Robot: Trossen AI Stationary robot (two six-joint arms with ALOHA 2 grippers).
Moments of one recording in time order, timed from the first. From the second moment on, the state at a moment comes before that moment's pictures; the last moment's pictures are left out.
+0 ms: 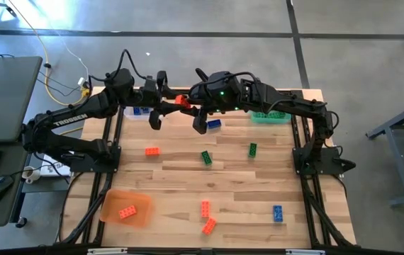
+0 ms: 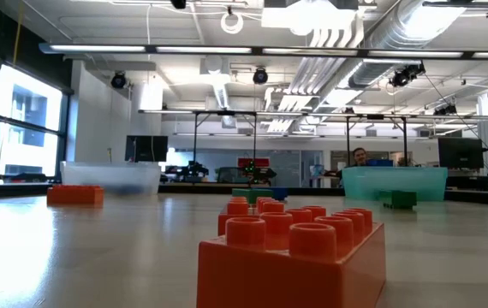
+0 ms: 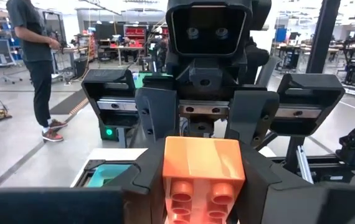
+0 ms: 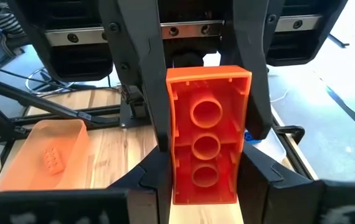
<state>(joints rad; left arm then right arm) 0.53 1.11 1.06 0.05 0.45 0.01 -0.11 1.84 2.09 -0.68 0.01 0.02</state>
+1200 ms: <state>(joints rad) 0.24 0.88 1.06 -0.96 0.42 -0.03 -0.10 1.84 2.09 -0.83 0.12 0.24</state>
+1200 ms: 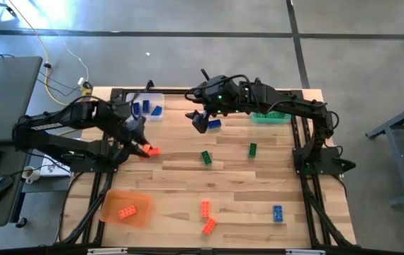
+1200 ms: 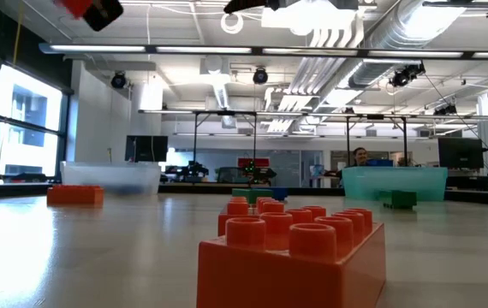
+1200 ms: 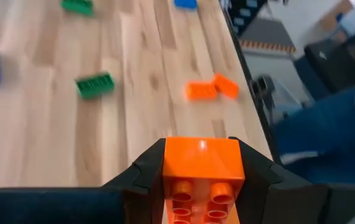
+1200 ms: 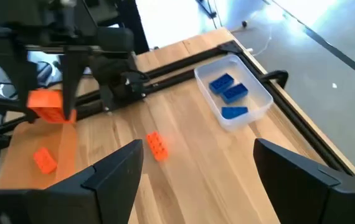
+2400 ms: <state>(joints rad) -0.68 1.21 1.06 -1.18 0.13 -0.99 -0.10 1.84 2.09 -1.01 0.12 0.24</state>
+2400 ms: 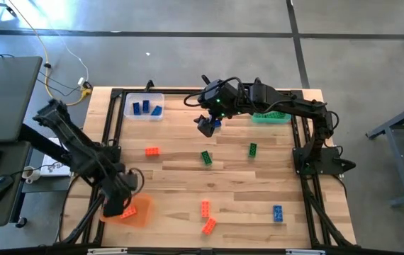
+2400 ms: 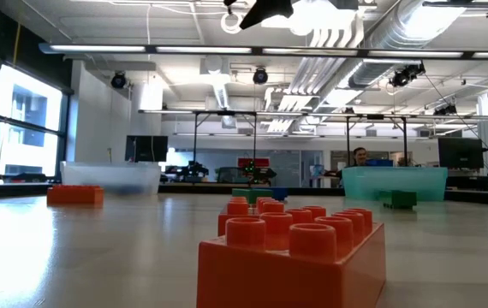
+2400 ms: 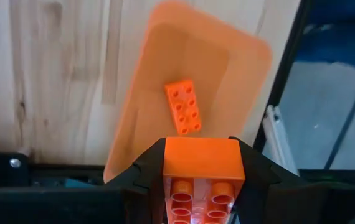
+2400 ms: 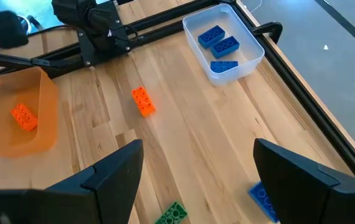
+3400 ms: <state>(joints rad) -0.73 1.63 1.06 -1.14 0.09 -1.03 -0.10 1.84 2.09 -1.01 0.05 0.20</state>
